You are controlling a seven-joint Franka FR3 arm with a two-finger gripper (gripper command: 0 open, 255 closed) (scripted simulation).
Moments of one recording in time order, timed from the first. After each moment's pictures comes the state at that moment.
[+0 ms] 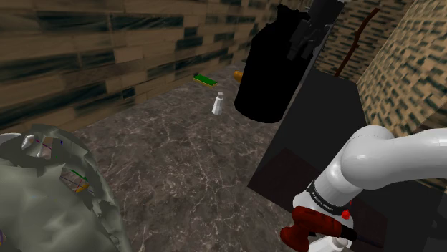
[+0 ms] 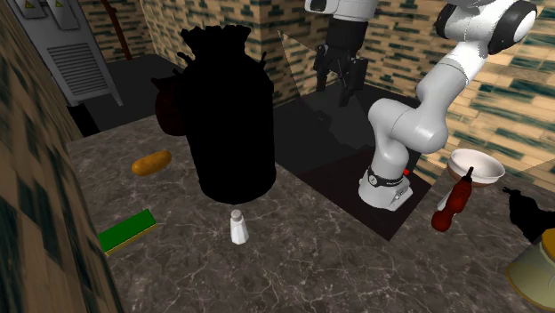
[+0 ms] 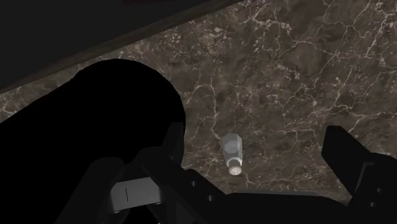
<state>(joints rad) 0.02 -0.83 -0.04 -2.27 -0.02 1.56 0.06</state>
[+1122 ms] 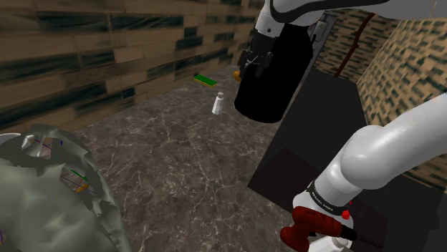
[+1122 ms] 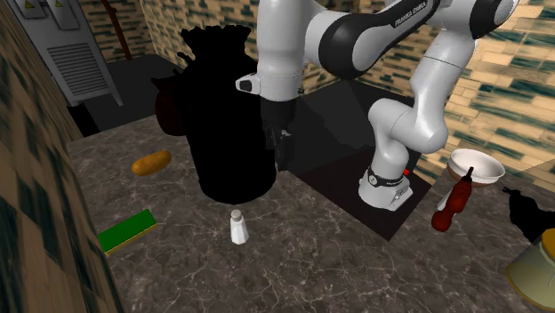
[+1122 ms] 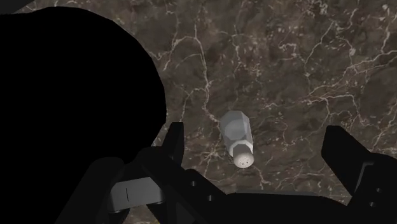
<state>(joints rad) 0.01 -0.37 -0.05 -2.26 0.03 1.95 0.11</state>
